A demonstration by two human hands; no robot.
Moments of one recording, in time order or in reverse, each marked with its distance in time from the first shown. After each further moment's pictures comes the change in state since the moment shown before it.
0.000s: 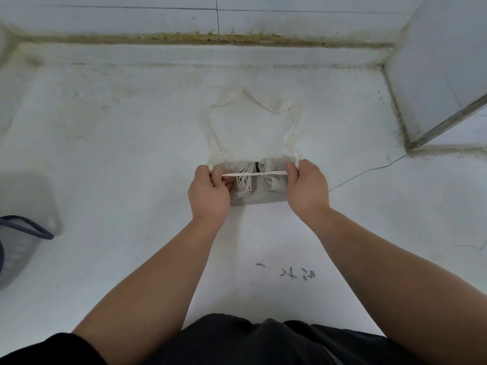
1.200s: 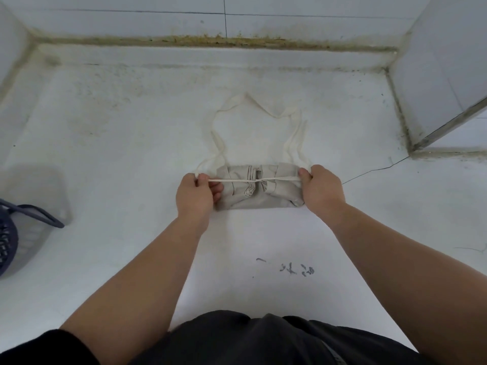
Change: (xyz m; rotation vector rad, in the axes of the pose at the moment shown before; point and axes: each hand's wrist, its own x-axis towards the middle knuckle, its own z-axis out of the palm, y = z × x) left_hand -0.002 0.003 -0.023 -0.171 0.105 -0.260; right_hand 0.008 0.018 -0.015 -0.056 -0.130 0.139
